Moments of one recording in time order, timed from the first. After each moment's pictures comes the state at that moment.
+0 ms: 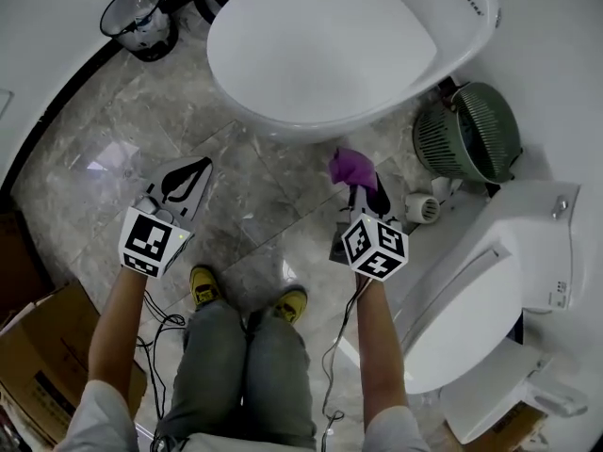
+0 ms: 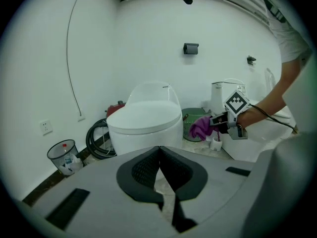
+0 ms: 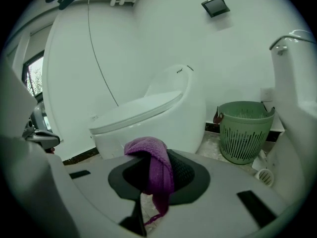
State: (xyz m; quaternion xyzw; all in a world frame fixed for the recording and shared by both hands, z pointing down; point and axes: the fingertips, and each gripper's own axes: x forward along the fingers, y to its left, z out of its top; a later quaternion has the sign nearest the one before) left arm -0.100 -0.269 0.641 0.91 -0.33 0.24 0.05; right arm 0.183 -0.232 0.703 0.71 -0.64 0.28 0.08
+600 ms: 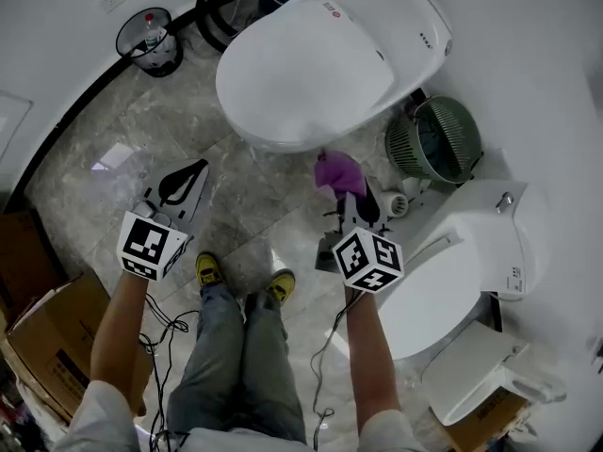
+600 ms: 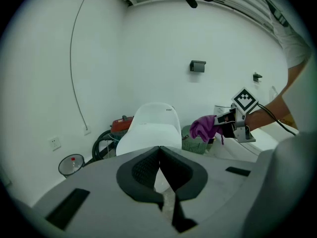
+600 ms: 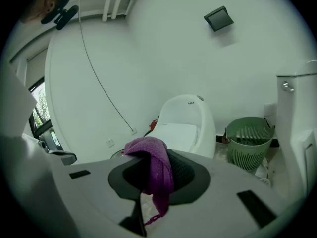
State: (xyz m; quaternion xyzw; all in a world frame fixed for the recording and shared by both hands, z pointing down) left arm -0.094 -0.277 0.451 0.91 -0.35 0.22 0.08; right arm 0.161 -0.235 0.485 0.69 -0.65 0.30 0.01
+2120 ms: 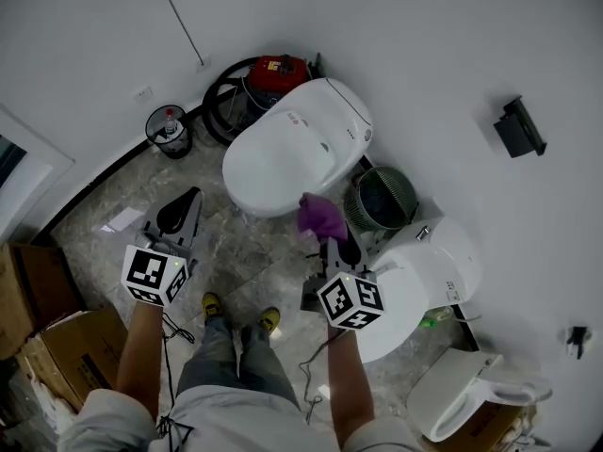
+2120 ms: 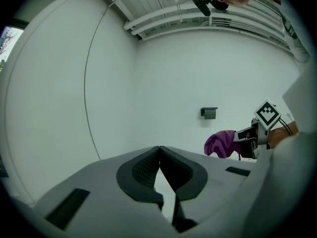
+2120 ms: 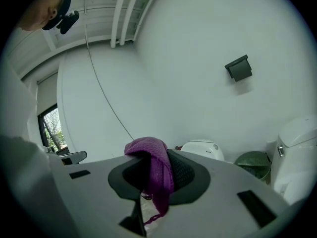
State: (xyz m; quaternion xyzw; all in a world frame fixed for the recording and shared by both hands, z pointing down) left arm -0.096 -0.259 0.059 0.90 -0.43 0.09 0.05; right arm 0.151 -0.190 0.103 0.68 -0.68 0.25 -0.06
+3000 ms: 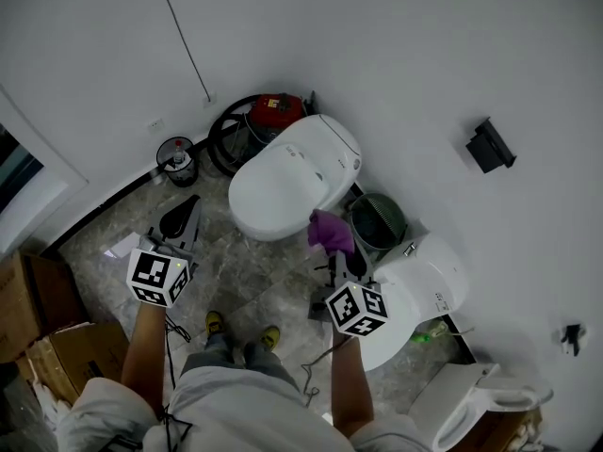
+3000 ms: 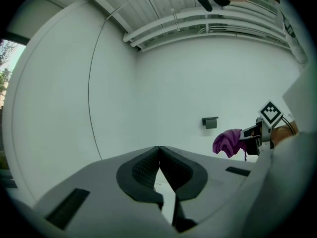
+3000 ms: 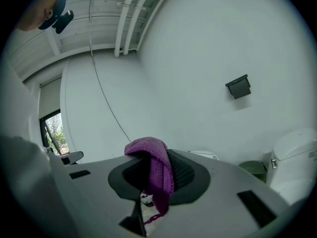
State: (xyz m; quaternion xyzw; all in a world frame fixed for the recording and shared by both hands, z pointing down) left arm -0.125 -0.226 -0.041 0.89 -0.44 0.07 0.01; right arm 0.154 -0.144 0.008 0.69 -0.68 0.22 -0.08
